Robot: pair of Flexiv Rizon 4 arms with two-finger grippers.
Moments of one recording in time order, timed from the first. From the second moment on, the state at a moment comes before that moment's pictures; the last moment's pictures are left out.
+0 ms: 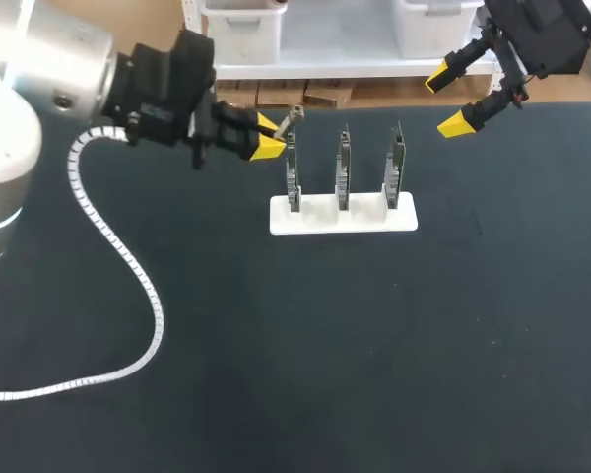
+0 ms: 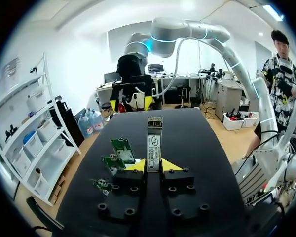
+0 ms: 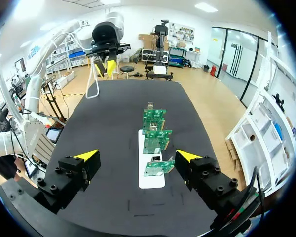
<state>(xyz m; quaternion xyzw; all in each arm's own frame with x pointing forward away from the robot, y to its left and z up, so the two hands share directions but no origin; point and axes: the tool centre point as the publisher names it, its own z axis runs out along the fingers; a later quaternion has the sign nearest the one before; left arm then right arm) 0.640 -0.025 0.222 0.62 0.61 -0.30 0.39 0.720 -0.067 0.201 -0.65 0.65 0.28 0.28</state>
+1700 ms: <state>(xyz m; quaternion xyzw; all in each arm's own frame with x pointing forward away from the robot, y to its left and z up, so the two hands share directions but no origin) 0.666 -0.098 0.229 0.62 0.55 -0.39 0.40 0.720 -0.067 0.201 -0.65 0.65 0.28 0.28</state>
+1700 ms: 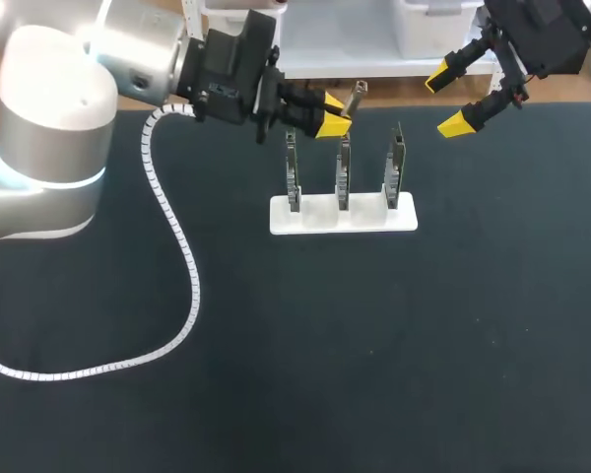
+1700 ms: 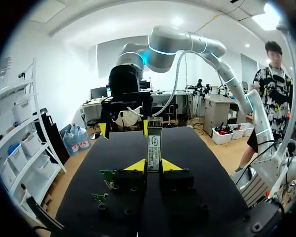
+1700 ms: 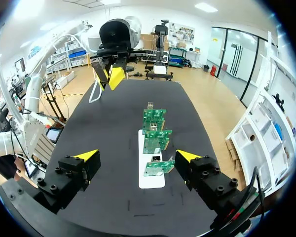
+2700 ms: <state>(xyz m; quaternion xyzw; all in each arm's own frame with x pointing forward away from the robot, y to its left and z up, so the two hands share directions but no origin) 0.652 -0.168 0.249 0.57 0.52 -0.41 0.49 0.720 -0.067 0.201 -0.65 0.65 0.28 0.28</state>
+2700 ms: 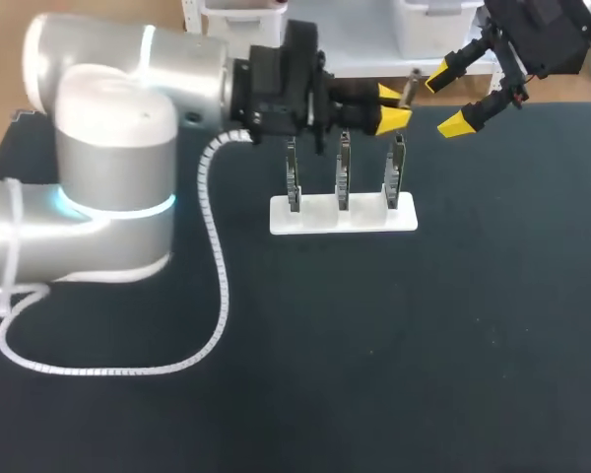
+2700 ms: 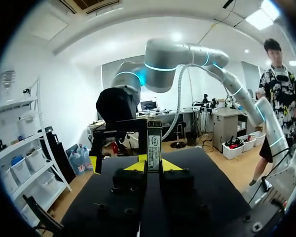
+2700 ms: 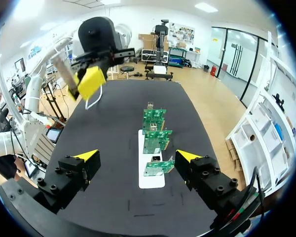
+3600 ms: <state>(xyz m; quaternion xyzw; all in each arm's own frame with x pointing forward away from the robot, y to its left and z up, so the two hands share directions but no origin) 0.678 -0.190 0.218 0.54 0.53 -0.43 0.49 0.720 -0.067 0.201 -0.65 0.65 0.28 0.28</state>
